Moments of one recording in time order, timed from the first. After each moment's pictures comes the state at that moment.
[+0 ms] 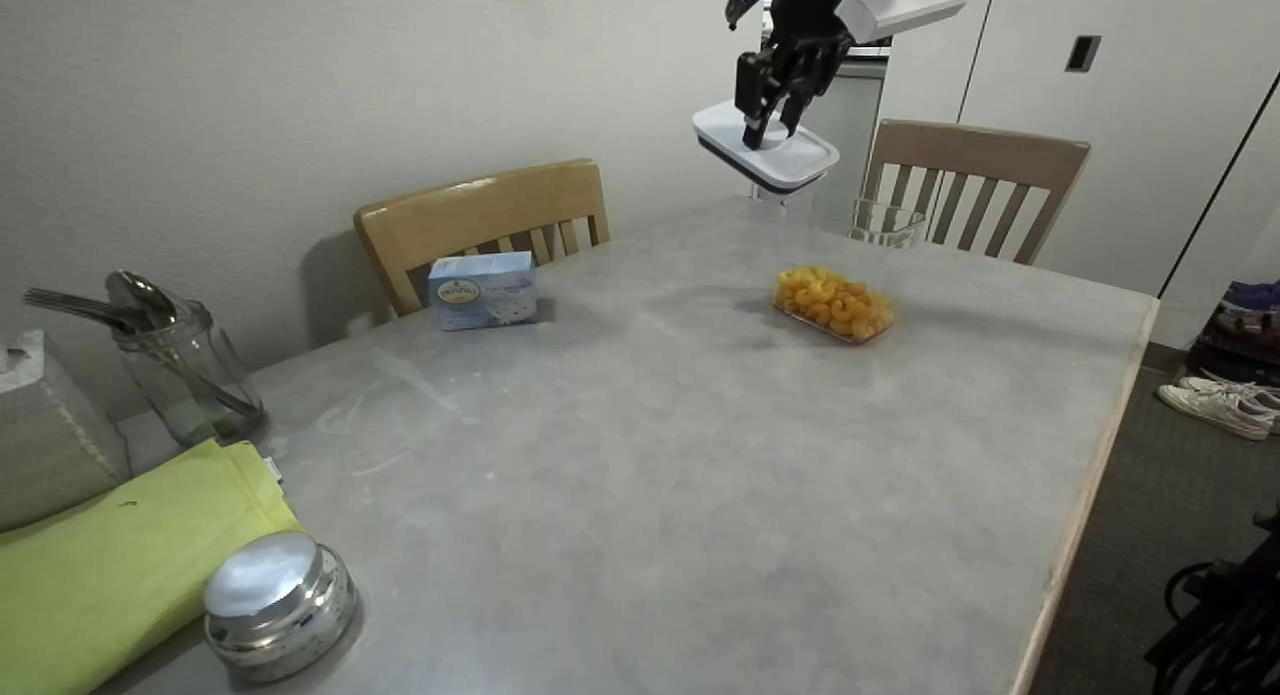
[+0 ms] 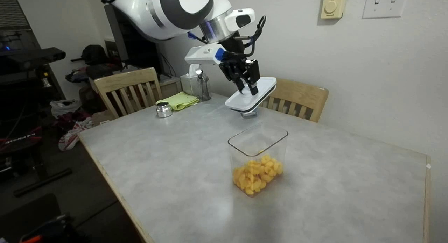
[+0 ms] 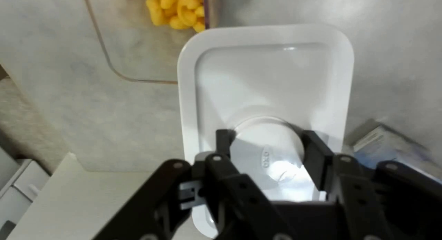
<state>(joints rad) -0.02 0.31 -0.12 -1.94 -0.20 2.64 0.15</state>
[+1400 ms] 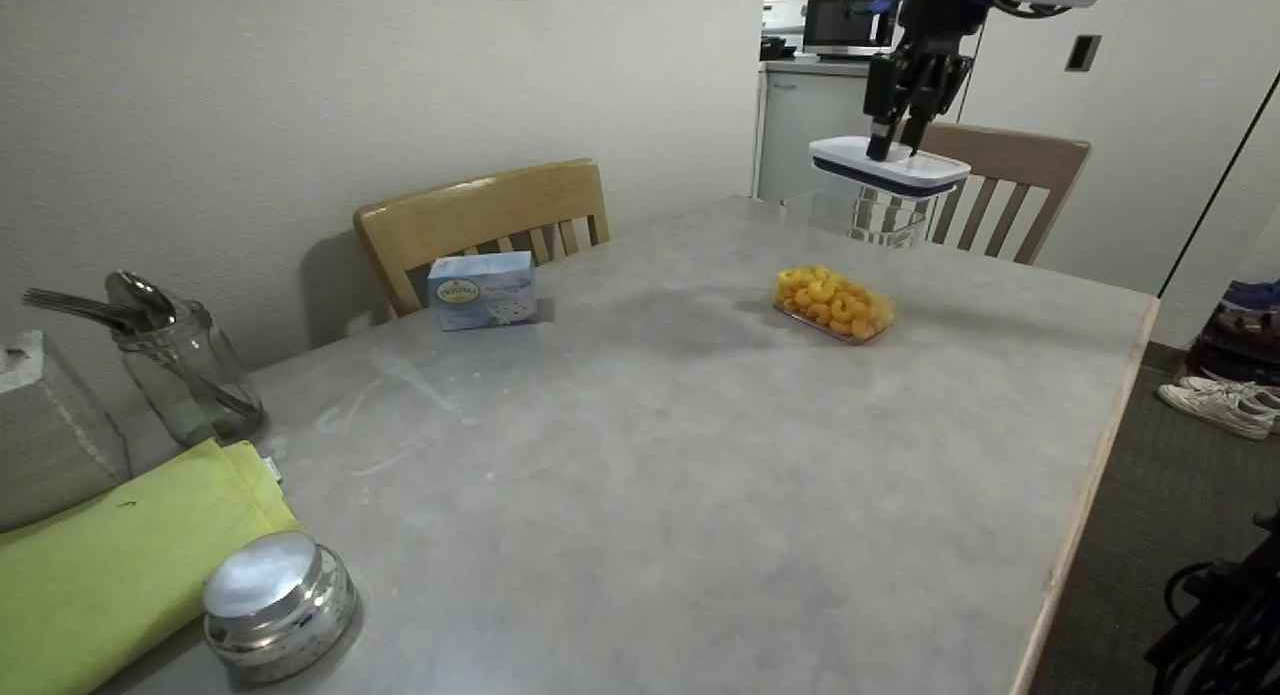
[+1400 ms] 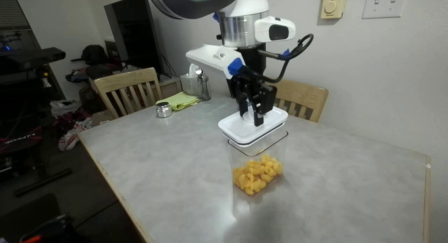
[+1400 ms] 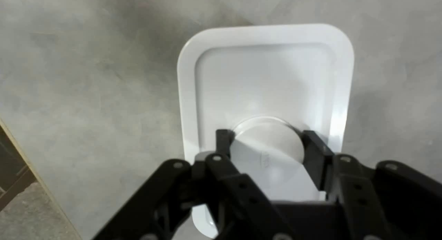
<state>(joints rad) -0.18 0.23 -0.17 -1.98 0.13 2.34 -0.23</state>
